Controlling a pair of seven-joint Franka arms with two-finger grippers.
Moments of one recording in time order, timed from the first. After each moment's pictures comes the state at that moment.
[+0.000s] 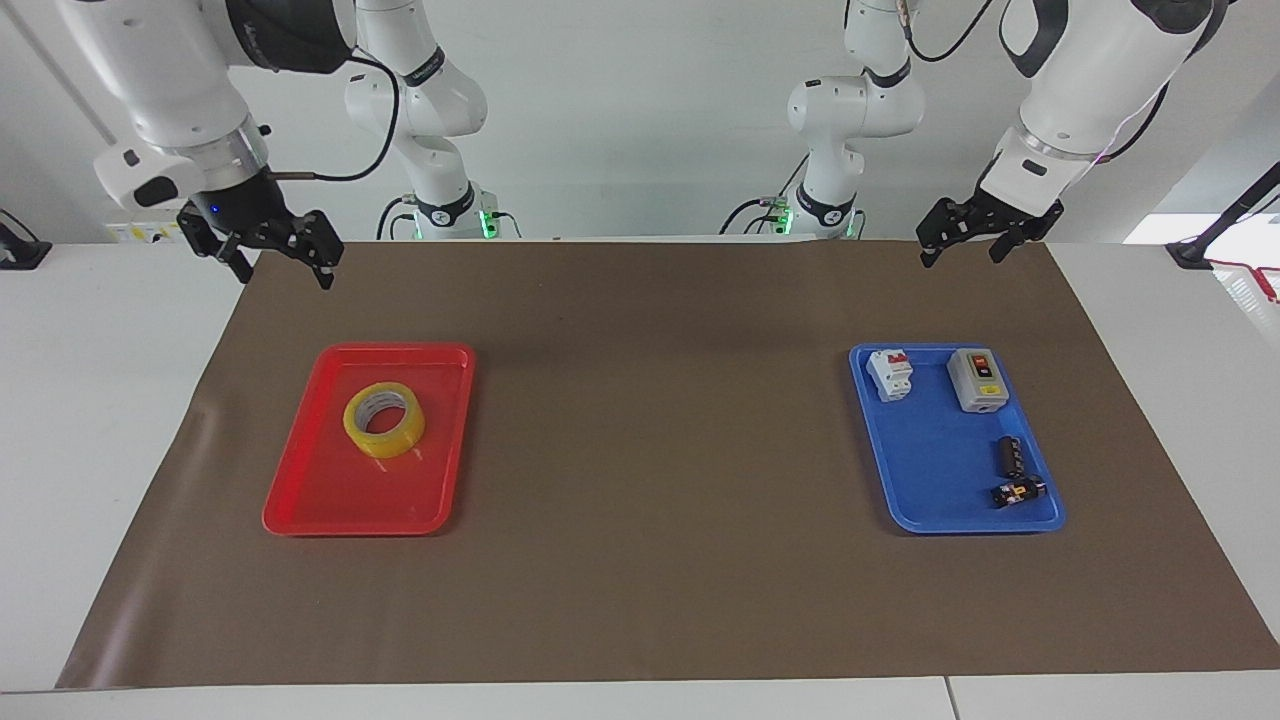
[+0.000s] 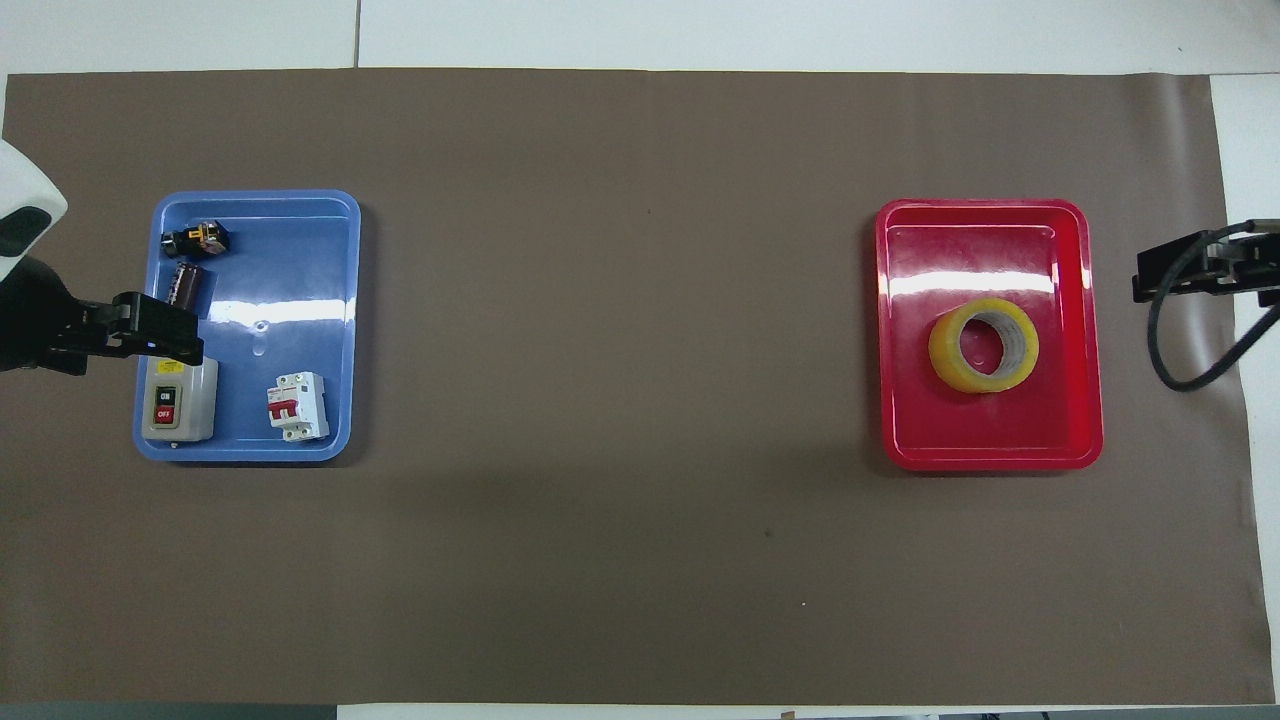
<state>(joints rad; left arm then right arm) -0.08 -0.07 -0.04 -1.67 -0.02 1.50 -0.12 -0.08 -0.02 0.05 -1.53 -0.06 1.48 0.08</state>
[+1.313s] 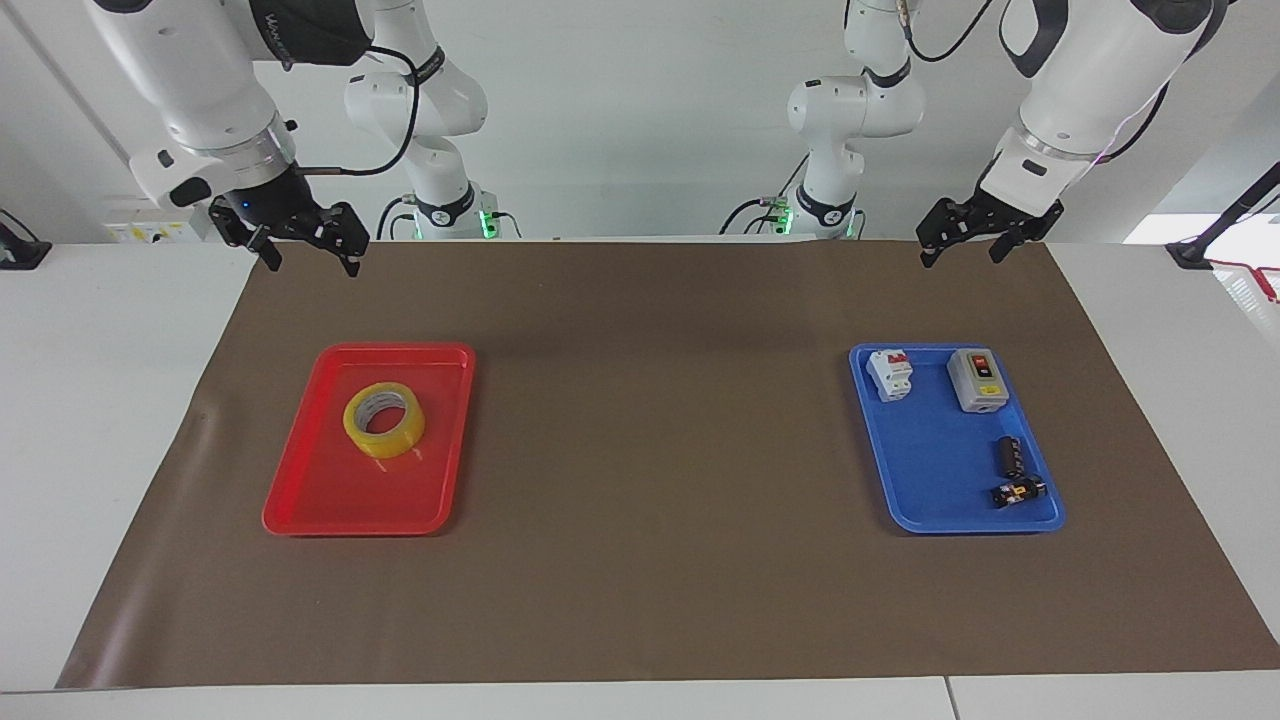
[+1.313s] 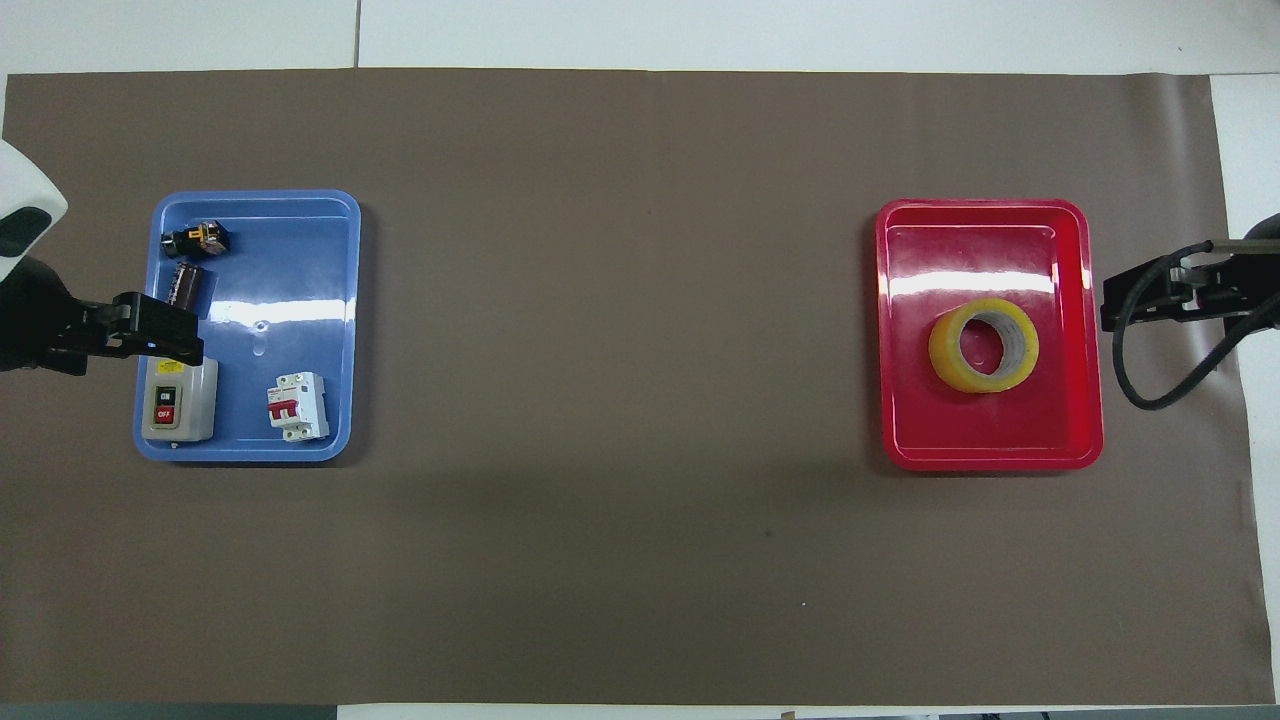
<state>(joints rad) -0.08 -0.07 -0.04 -1.67 -0.02 1.50 -0.12 -0.04 -0.02 0.06 -1.60 -0.04 1.49 0.11</state>
